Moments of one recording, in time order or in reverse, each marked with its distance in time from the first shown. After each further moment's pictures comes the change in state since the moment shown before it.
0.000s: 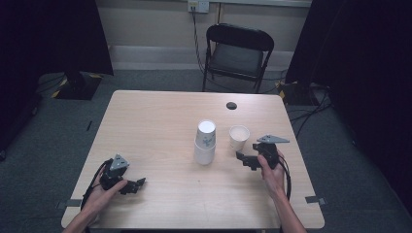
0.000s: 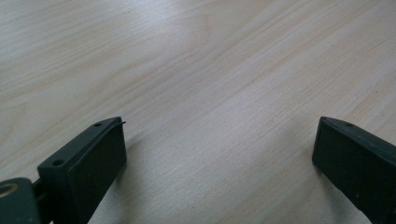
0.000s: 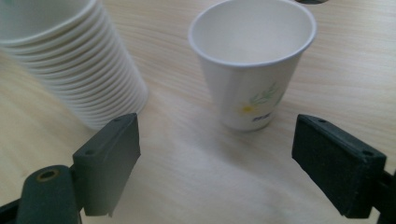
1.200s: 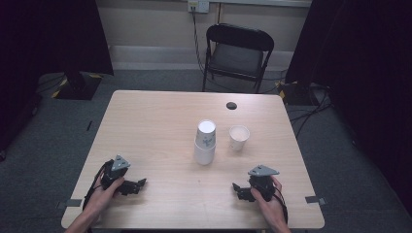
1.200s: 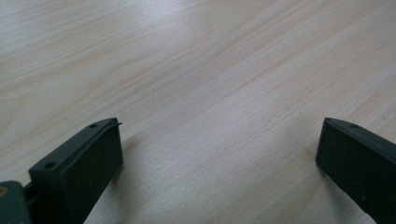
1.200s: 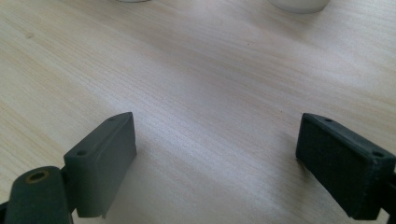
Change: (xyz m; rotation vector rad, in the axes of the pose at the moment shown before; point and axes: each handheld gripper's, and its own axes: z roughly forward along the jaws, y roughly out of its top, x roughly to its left) left arm -0.006 0.000 0.001 0.008 0.024 -0.028; right arm 0.050 -0.074 -0.016 0.135 -0.086 -0.127
